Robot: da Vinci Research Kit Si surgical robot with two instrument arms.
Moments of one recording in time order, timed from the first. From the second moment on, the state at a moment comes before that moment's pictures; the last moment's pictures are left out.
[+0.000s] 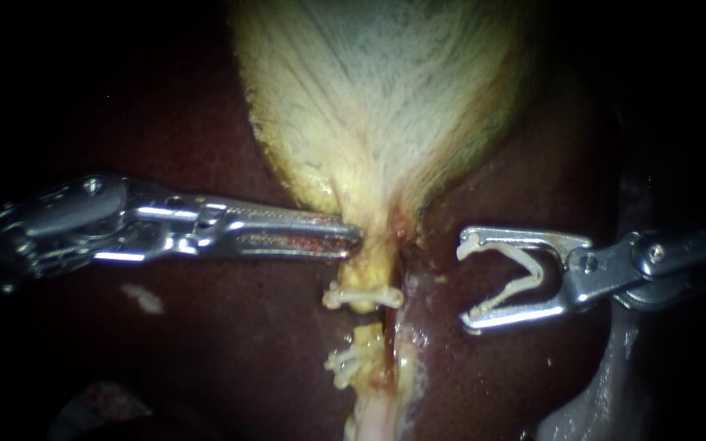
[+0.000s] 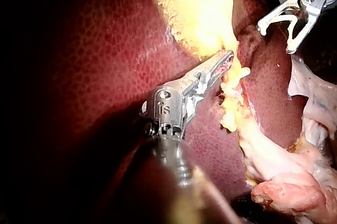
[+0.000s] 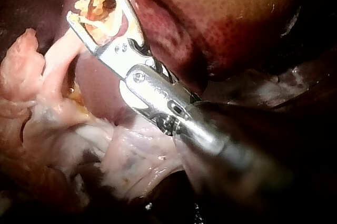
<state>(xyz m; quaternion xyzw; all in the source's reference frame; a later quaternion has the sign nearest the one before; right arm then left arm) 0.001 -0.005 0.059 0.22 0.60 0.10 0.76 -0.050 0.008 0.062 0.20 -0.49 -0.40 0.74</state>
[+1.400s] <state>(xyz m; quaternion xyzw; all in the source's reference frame) 0.011 -0.013 0.068 0.29 0.59 0.09 0.75 -0.044 0.011 0.054 0.19 -0.49 -0.42 0.74</state>
